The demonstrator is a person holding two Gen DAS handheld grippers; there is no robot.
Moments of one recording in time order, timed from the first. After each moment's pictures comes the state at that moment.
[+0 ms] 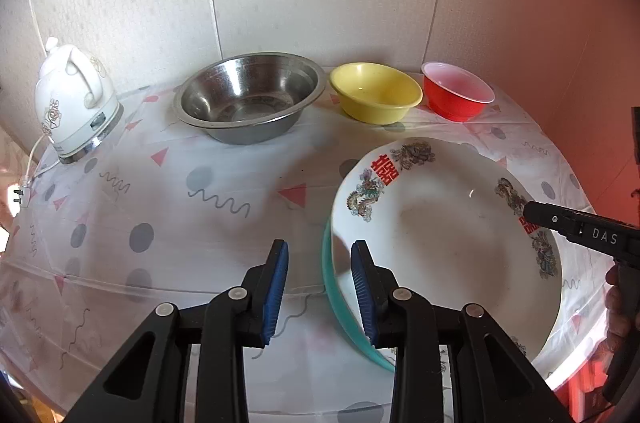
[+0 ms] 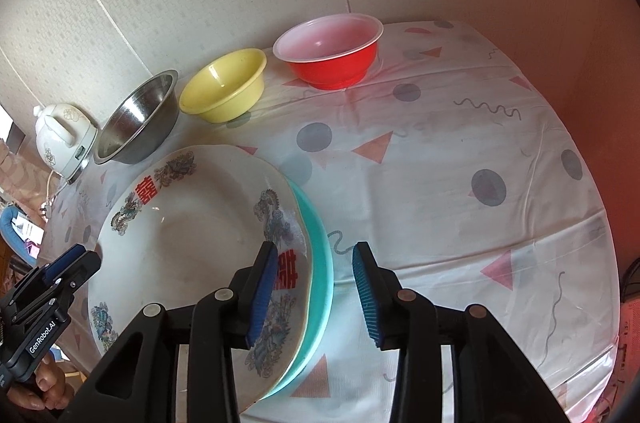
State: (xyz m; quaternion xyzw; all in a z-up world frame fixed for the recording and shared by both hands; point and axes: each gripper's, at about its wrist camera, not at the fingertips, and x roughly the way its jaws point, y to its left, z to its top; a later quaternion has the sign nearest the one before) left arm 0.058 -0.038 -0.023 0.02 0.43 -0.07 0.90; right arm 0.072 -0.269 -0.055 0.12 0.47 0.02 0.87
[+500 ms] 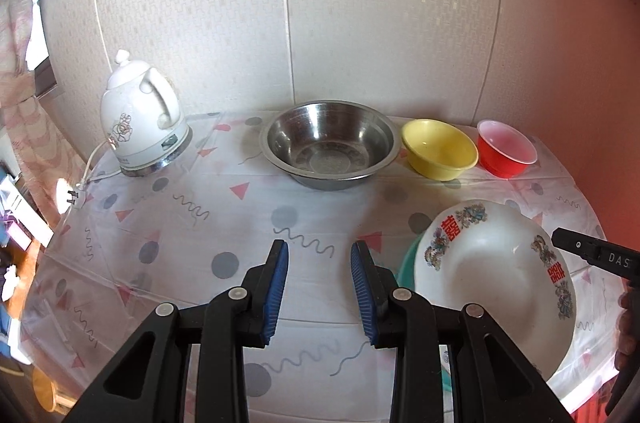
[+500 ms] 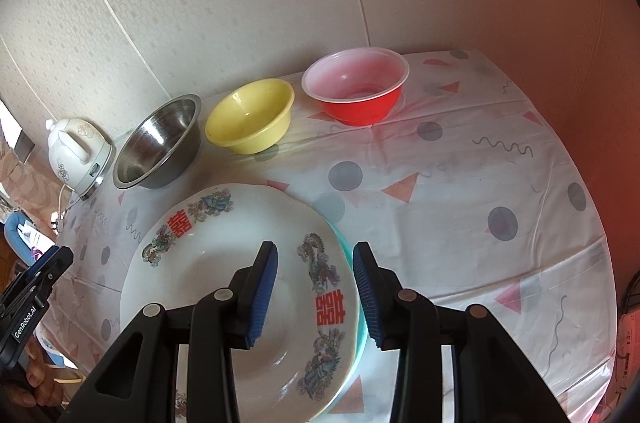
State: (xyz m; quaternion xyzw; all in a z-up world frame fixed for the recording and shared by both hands) left arm 0.058 0.013 0.021 0.00 0.38 0.02 0.93; right arm 0.086 -0.242 -0.030 0.11 0.45 0.04 0.89
